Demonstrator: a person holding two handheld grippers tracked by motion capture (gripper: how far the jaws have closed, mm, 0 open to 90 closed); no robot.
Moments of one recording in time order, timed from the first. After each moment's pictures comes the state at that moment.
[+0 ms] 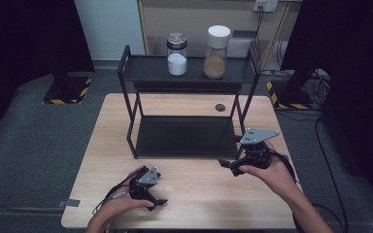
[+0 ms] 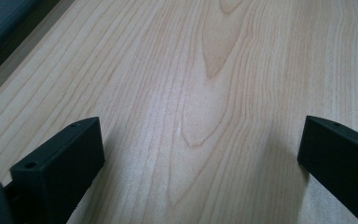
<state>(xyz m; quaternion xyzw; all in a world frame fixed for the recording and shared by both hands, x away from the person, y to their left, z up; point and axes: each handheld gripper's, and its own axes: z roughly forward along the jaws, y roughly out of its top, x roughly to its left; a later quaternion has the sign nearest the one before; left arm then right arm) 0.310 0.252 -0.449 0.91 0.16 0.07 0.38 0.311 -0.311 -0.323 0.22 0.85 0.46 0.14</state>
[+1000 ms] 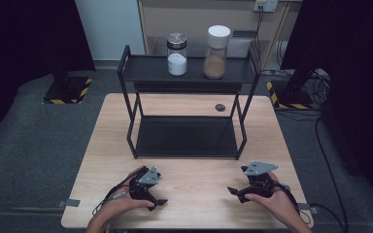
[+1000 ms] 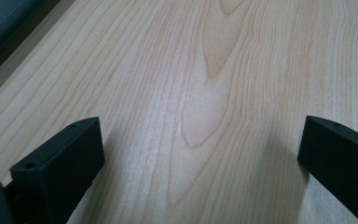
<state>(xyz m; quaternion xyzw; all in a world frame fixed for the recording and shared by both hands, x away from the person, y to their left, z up) 0.309 0.251 -0.450 0.91 0.16 0.07 0.38 0.287 -0.339 -0.426 0.28 0.86 0.40 0.13</state>
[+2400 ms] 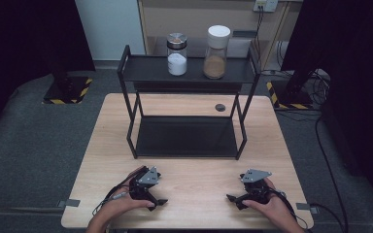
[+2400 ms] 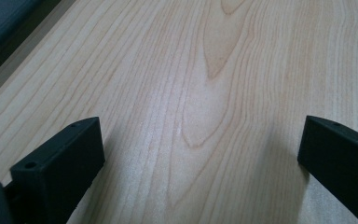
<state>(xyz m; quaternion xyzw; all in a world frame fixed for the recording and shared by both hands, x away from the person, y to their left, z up) 0.309 0.251 -0.450 0.91 0.17 0.07 0.38 0.285 -0.331 -0.452 0.28 0.88 0.38 0.12</state>
